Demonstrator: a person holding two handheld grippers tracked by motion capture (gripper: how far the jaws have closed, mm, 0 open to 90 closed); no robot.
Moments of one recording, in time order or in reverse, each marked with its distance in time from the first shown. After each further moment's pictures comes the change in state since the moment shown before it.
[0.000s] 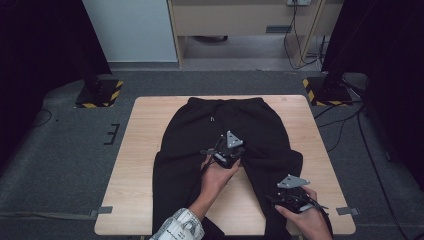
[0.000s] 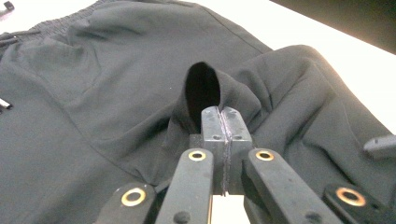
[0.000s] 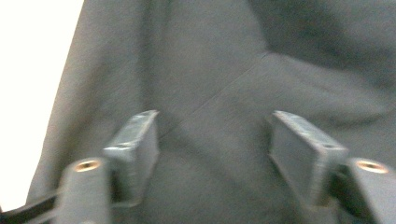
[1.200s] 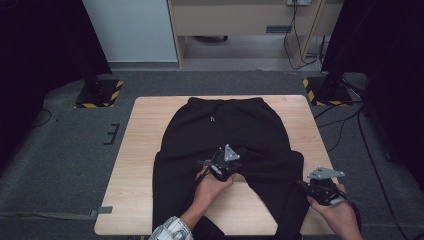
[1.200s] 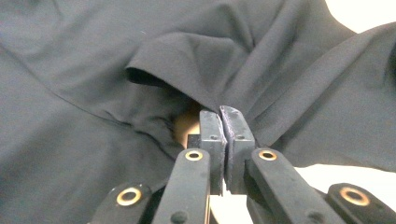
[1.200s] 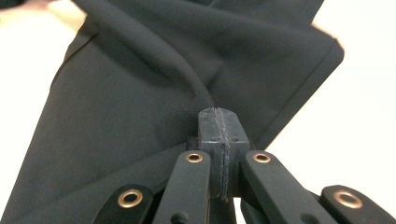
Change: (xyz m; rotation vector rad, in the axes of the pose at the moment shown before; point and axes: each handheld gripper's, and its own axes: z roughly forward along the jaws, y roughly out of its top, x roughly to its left) left arm -0.009 -0.042 0.001 0.093 -0.077 0.053; right arm -0.060 -0.008 -0.051 -0.011 -0.046 0.065
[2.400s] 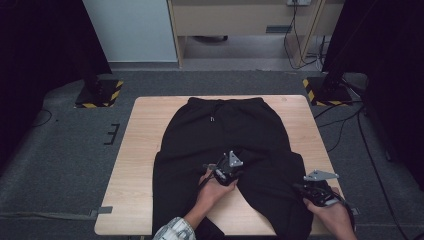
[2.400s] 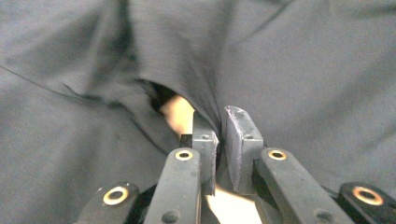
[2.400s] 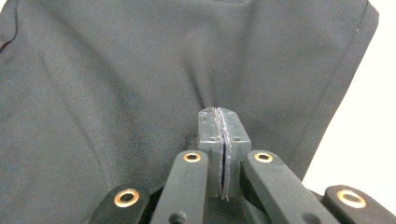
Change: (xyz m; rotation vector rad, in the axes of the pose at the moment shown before) left arm -0.005 -0.019 0.025 0.079 -0.012 0.054; right arm -0.006 -0.017 0.028 0.025 0.035 0.043
